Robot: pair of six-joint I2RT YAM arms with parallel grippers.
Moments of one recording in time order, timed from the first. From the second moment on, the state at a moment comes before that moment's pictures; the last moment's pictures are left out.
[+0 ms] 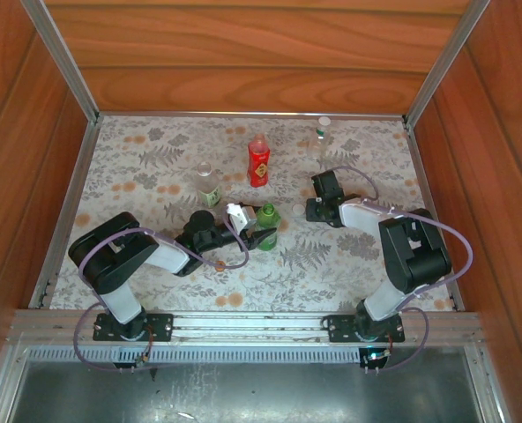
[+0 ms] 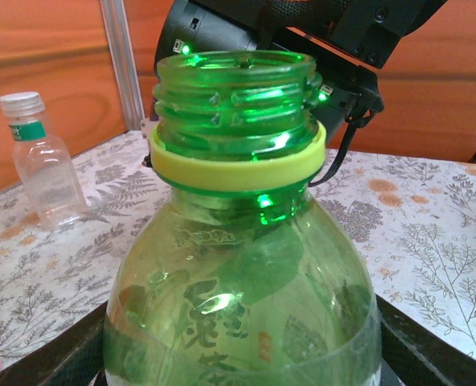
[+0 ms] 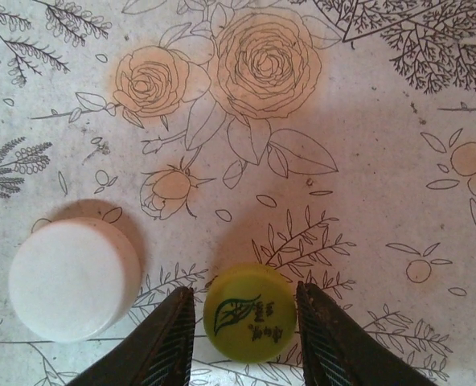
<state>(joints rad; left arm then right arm) -0.82 1.70 0.45 1.21 0.40 0.05 0.40 1.64 0.82 -0.25 0.15 0.30</state>
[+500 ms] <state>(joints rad) -0.82 1.70 0.45 1.21 0.40 0.05 0.40 1.69 0.84 -0.25 0.15 0.31</state>
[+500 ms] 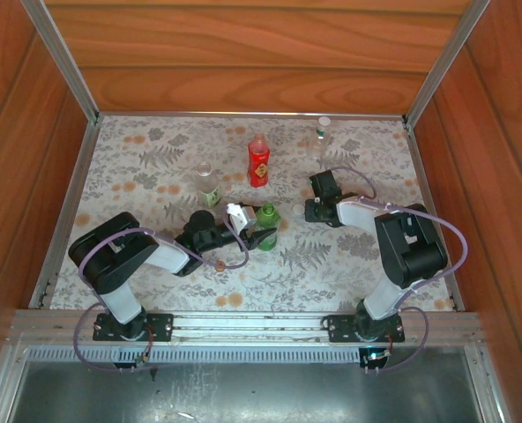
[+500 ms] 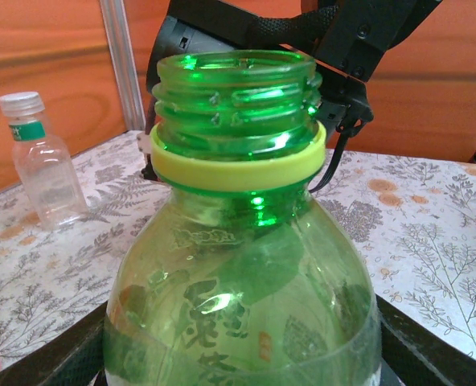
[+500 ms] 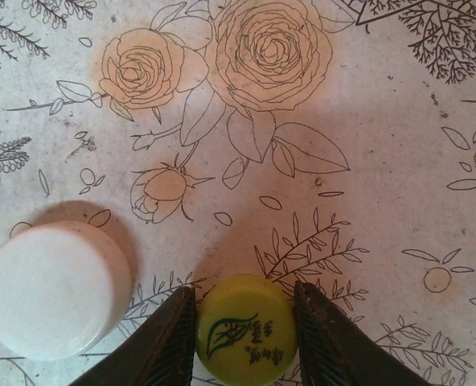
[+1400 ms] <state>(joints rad) -0.82 1.70 0.45 1.21 0.41 0.05 0.39 1.66 0.84 -0.27 0.15 0.31</state>
